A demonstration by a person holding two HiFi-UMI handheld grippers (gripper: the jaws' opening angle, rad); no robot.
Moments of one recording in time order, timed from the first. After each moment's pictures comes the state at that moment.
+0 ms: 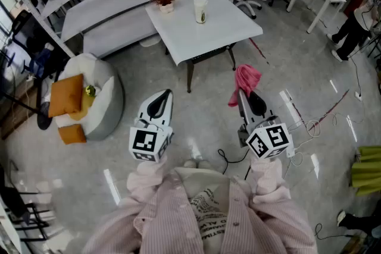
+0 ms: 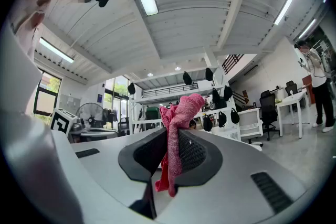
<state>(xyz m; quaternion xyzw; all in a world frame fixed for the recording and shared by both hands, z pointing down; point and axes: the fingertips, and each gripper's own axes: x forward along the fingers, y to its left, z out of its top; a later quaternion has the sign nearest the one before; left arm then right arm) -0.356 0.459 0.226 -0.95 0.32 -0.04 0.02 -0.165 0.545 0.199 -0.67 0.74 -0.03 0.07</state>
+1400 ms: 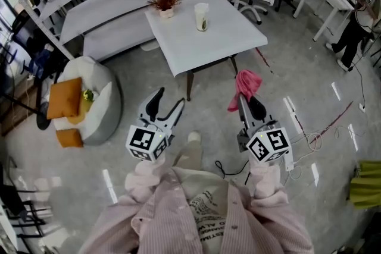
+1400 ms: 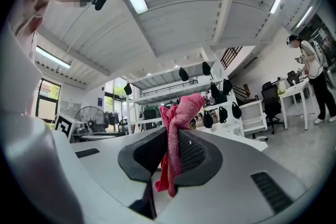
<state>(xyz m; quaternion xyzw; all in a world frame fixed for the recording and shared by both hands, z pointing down) -0.291 0.397 0.250 -0.95 0.29 -0.03 -0.03 -0.104 0.476 0.225 -0.65 0.75 -0.06 0.09</state>
